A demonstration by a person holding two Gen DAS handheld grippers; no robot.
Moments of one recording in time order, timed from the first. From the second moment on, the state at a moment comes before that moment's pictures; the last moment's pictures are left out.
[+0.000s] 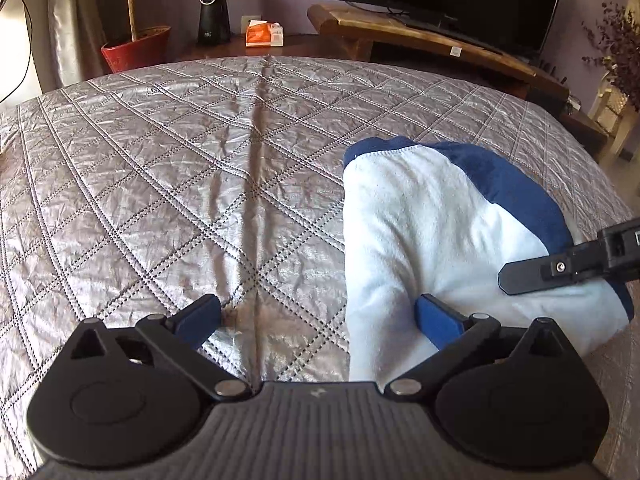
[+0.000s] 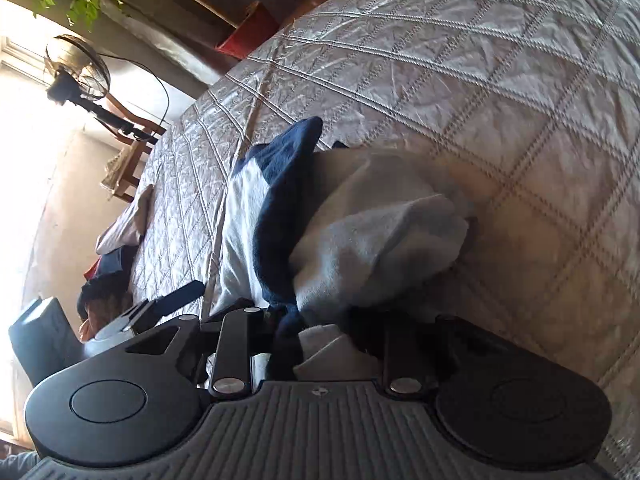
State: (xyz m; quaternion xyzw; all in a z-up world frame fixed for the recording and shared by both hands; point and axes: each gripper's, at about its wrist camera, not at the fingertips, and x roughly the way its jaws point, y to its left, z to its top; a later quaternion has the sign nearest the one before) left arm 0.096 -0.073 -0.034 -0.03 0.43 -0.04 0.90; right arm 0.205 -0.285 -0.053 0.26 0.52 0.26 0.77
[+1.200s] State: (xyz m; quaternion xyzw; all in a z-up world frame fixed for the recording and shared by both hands) left arm 0.095 -0.054 -0.019 -0.11 0.41 -0.02 0.90; right arm 0.101 -0.503 -0.079 0.51 0.22 -0.17 0.82
